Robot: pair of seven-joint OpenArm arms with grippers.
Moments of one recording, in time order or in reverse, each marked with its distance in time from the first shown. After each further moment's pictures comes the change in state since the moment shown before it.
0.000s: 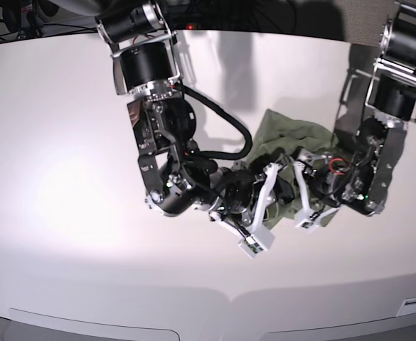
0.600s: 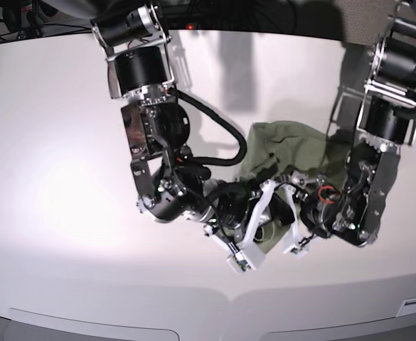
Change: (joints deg) left arm -7.4 2.4 0.0 -0.1 -0.3 -0.1 6.1; right arm 0.8 -0.1 0.3 0.4 1.4 -0.4 3.0
